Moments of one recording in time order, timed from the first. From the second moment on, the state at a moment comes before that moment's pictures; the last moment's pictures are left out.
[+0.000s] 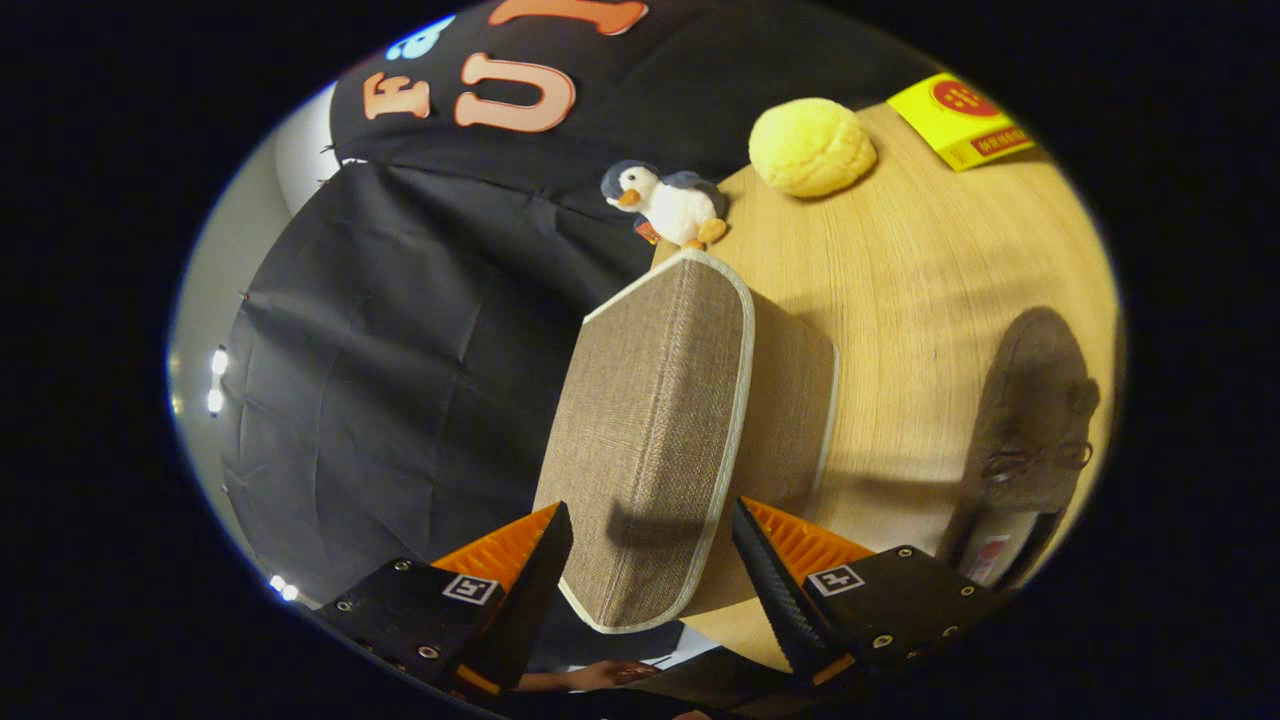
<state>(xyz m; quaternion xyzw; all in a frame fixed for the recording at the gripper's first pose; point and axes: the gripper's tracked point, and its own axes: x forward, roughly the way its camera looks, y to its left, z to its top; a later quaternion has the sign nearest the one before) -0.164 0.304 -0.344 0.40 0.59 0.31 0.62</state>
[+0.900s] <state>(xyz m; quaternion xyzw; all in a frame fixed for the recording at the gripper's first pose) -0.167 0.296 -0.329 0.50 0.59 0.31 0.55</state>
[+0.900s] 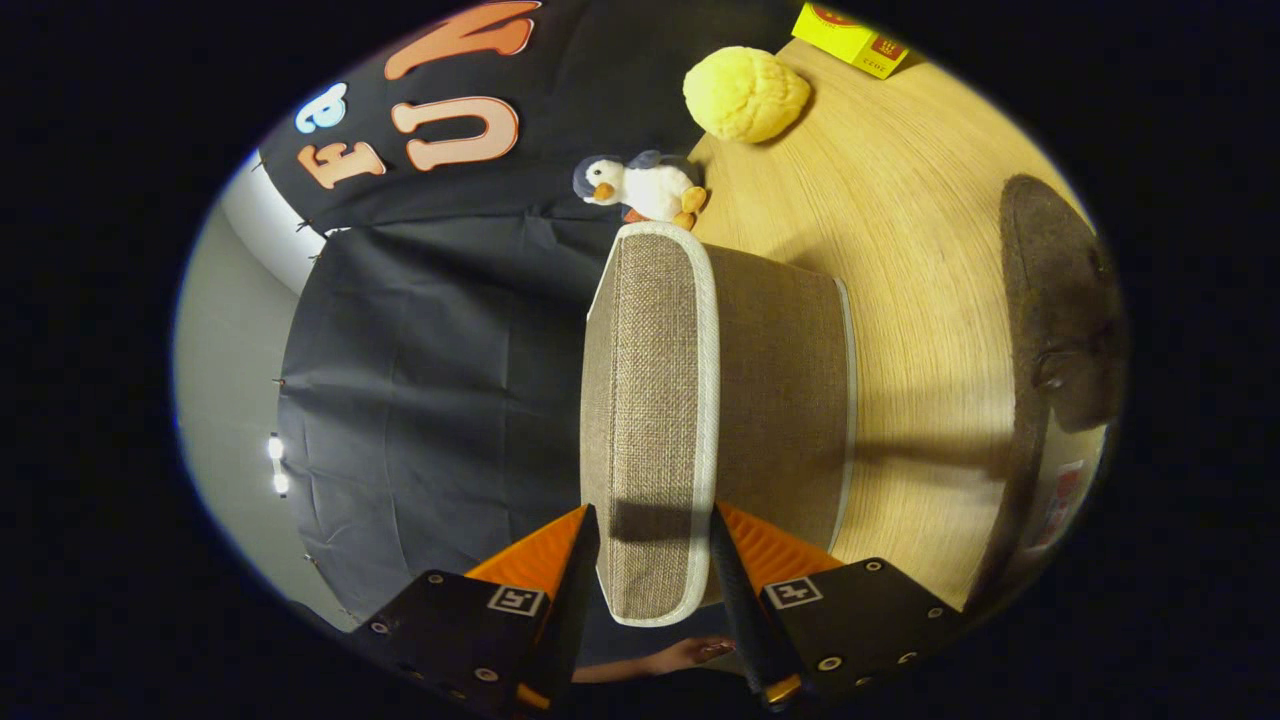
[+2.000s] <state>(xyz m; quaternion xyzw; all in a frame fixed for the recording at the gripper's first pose) -0.140 0.308 -0.329 0.49 0.62 0.27 0.54</state>
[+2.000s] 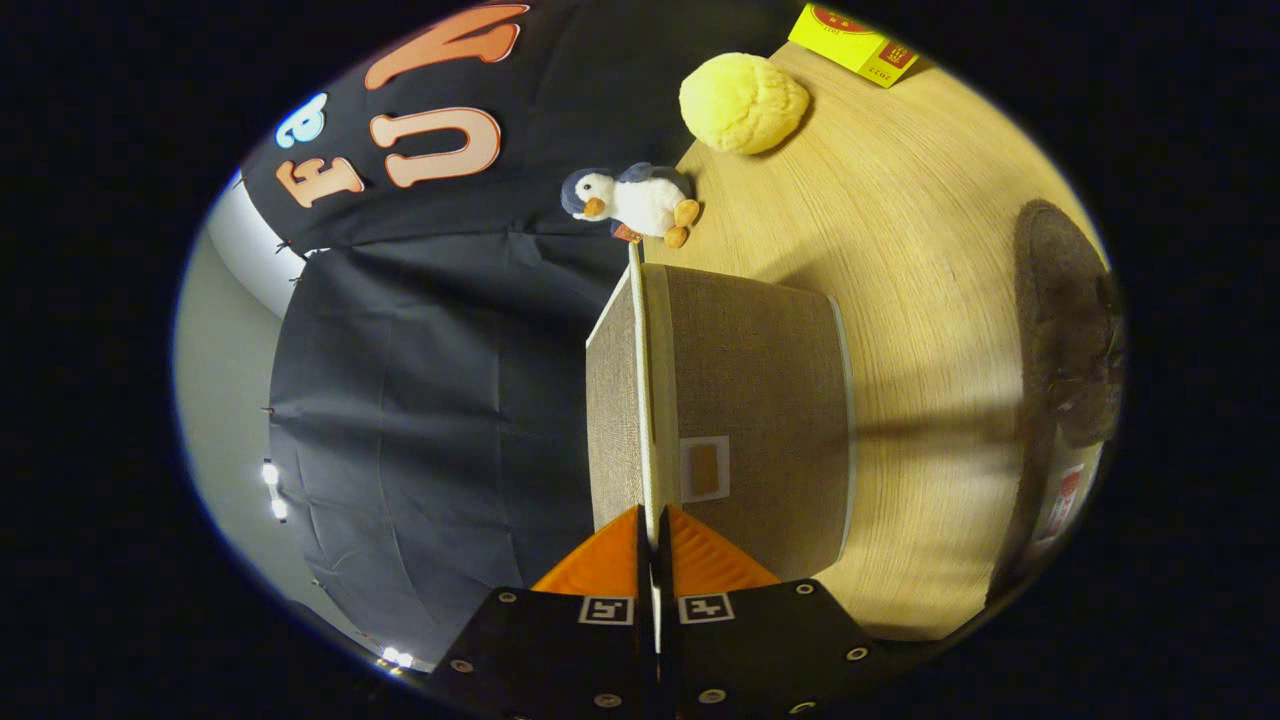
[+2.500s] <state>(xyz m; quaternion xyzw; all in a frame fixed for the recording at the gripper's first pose) -0.110 0.312 -0.292 0.49 0.59 0.25 0.59</state>
